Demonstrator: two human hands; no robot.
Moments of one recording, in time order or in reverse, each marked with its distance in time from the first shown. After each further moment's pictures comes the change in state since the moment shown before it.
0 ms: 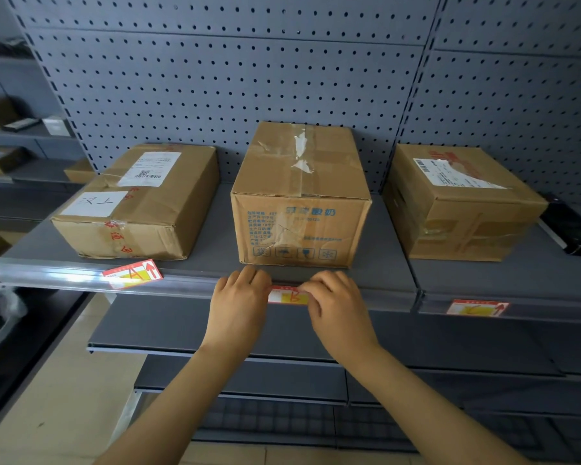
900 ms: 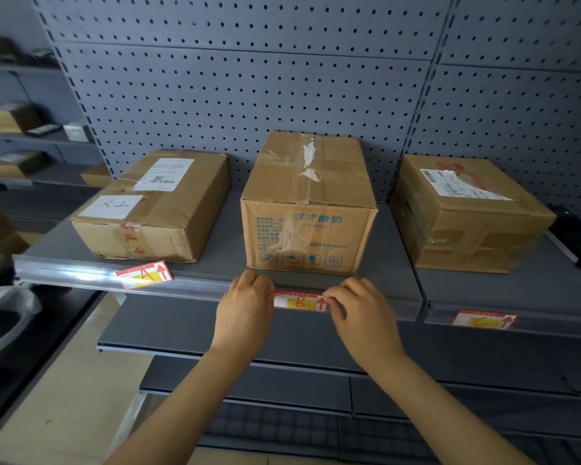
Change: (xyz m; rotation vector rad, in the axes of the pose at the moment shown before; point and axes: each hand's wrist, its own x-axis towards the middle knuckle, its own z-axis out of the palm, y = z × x) left_hand 0.000 0.002 0.005 -0.224 -0.004 -0.203; right_hand -0.005 0.021 -0.016 -0.055 -0.007 0.052
